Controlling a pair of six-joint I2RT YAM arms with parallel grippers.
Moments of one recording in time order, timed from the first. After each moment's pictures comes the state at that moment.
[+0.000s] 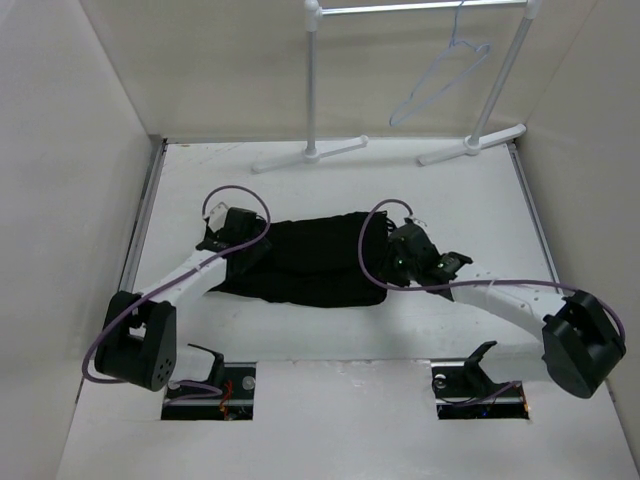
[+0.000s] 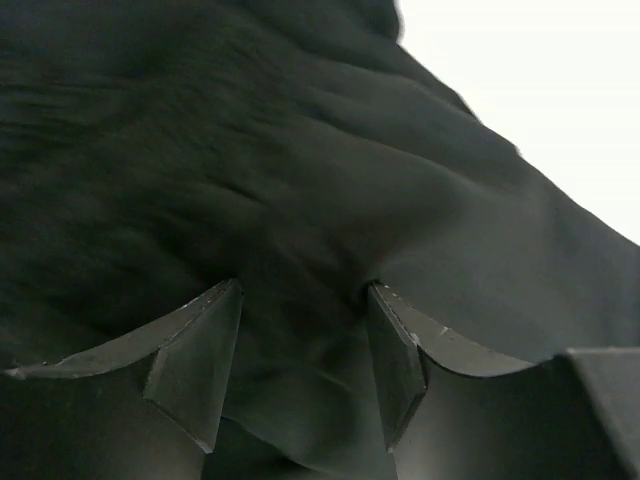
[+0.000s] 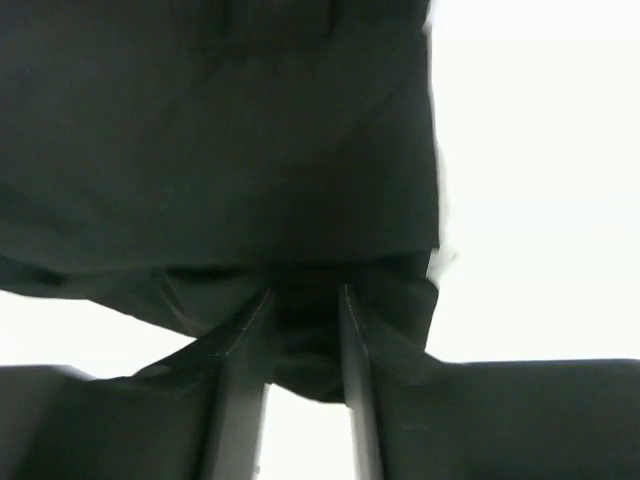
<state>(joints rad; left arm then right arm) -0.34 1.33 0.73 -0.30 -0.24 -0.96 0.69 1.28 0.72 -0.28 0.10 0.95</state>
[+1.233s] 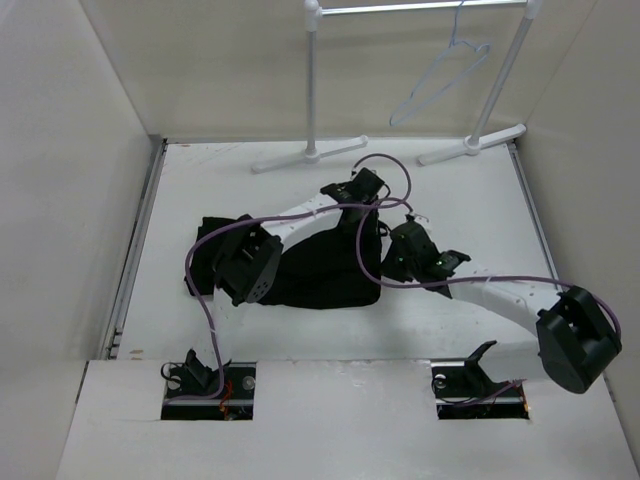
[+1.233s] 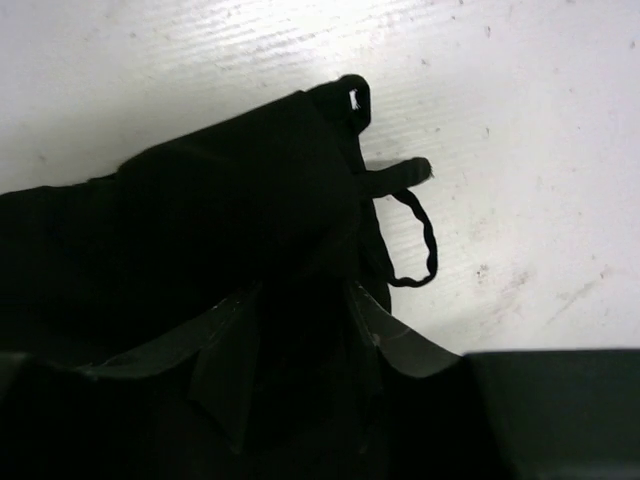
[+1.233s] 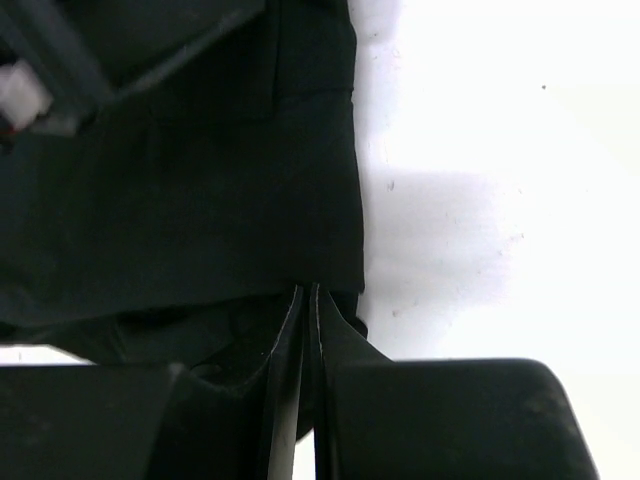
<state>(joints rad) -0.78 2.16 1.77 -0.58 -0.07 -0.63 0.66 1.32 0.72 -0.23 0.17 0.87</state>
